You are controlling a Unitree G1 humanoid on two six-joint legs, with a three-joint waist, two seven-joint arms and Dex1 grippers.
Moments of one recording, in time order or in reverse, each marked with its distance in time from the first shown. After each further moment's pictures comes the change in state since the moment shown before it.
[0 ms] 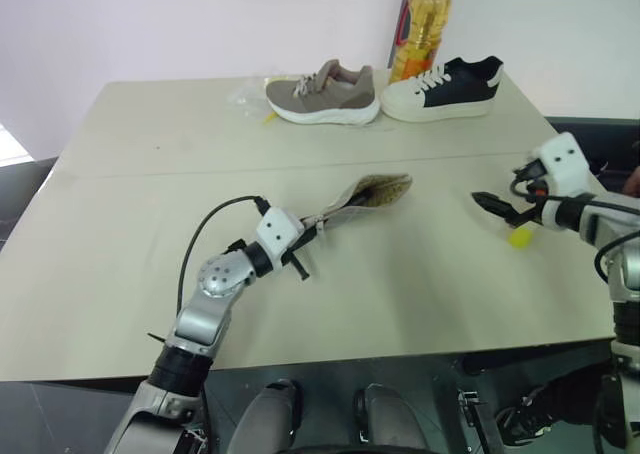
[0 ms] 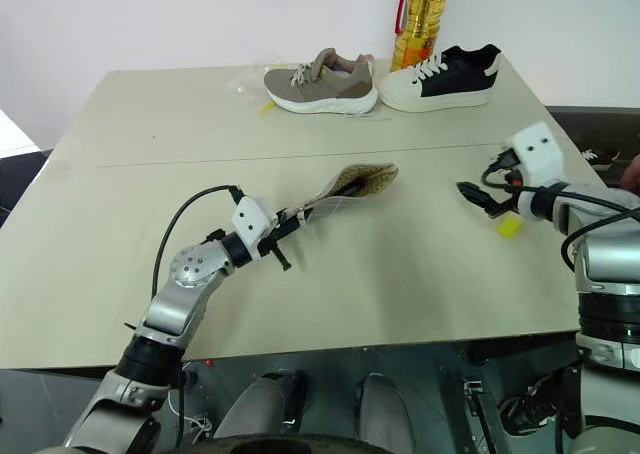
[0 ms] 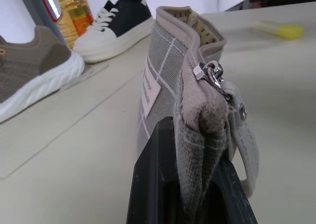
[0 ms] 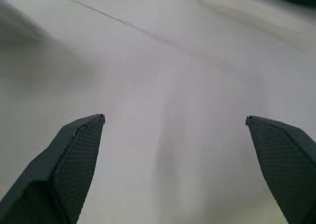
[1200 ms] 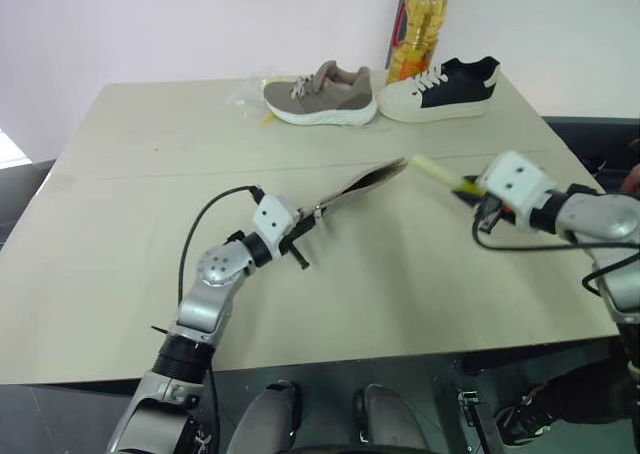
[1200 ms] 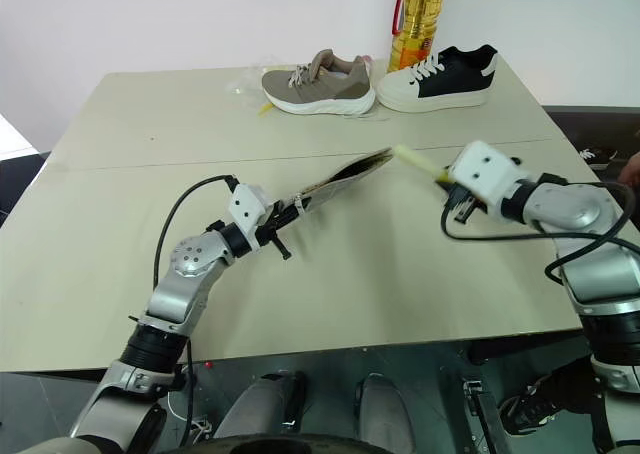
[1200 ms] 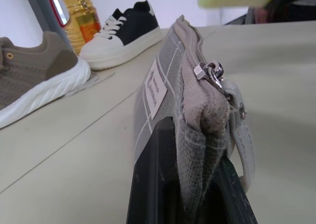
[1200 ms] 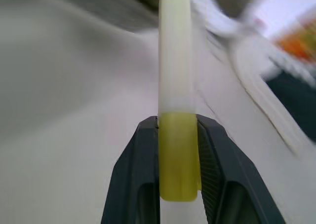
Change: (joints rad) left arm -0.019 0.033 0.056 -0.013 -0.088 0.022 -0.051; right arm 0.099 -0.195 0.302 -0.275 -0.059 -0.553 0.234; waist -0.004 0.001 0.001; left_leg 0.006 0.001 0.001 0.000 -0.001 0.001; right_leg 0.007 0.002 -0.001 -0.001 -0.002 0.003
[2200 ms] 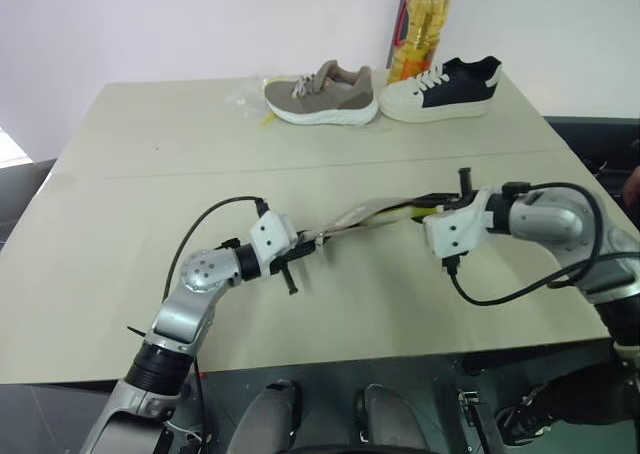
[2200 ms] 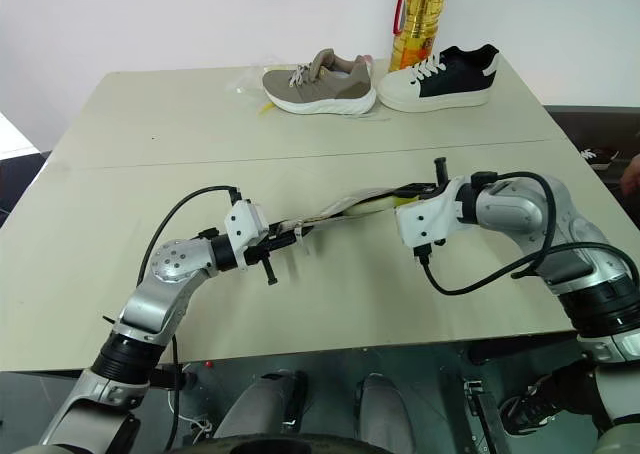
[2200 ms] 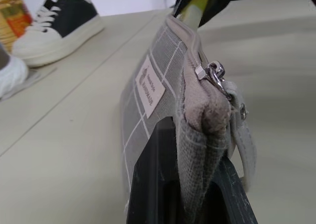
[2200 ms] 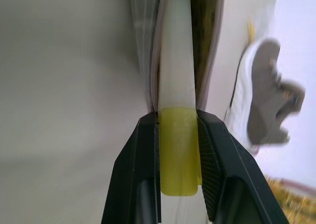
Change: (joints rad) left arm 0.028 0.108 -0.047 -0.108 -0.037 0.082 -0.203; right arm -0.164 0.008 0.228 0.109 -0.379 -0.625 0.079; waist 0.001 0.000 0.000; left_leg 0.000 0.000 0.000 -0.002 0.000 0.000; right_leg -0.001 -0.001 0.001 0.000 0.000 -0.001
